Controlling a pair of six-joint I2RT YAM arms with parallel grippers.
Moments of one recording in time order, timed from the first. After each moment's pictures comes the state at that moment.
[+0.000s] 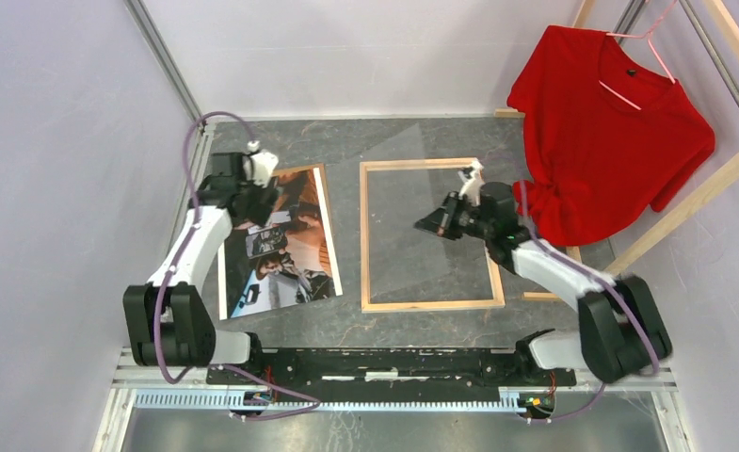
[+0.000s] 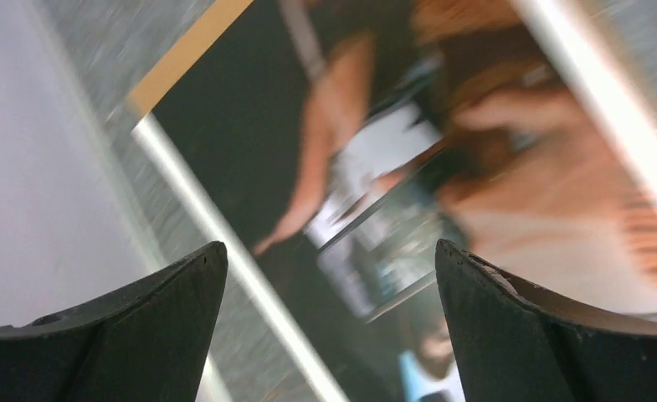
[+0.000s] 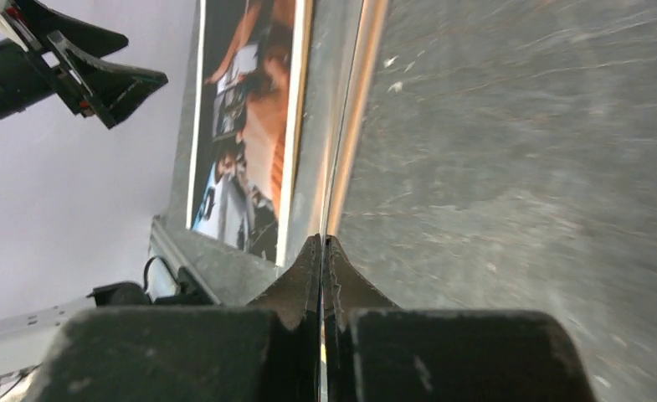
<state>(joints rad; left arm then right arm) -0.01 1.37 1.03 -0.50 -0.07 0.50 0.36 1.31 0.65 0.22 -0.51 0.74</state>
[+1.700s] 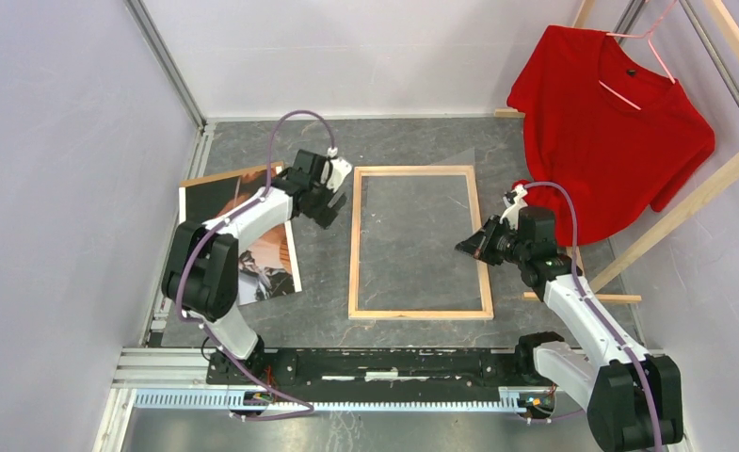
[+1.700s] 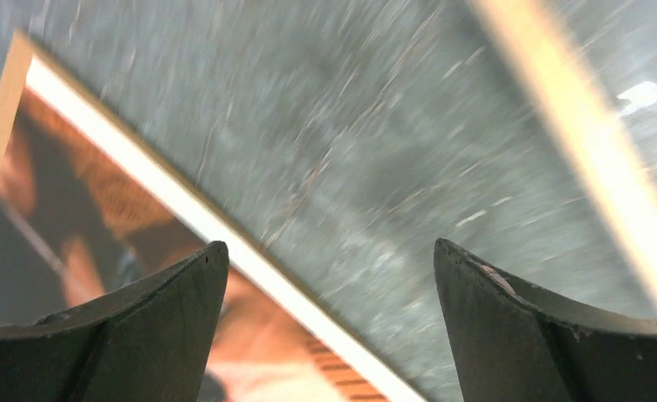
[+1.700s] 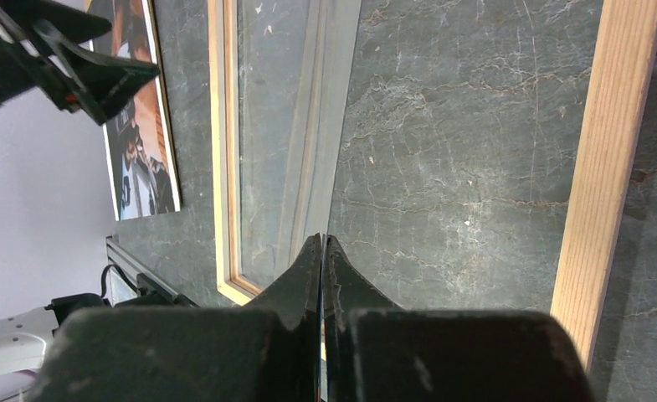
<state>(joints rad) -0.37 1.68 1.08 -0.38 -0.16 0.40 0.16 0.97 0.50 -0.17 -0.47 0.64</state>
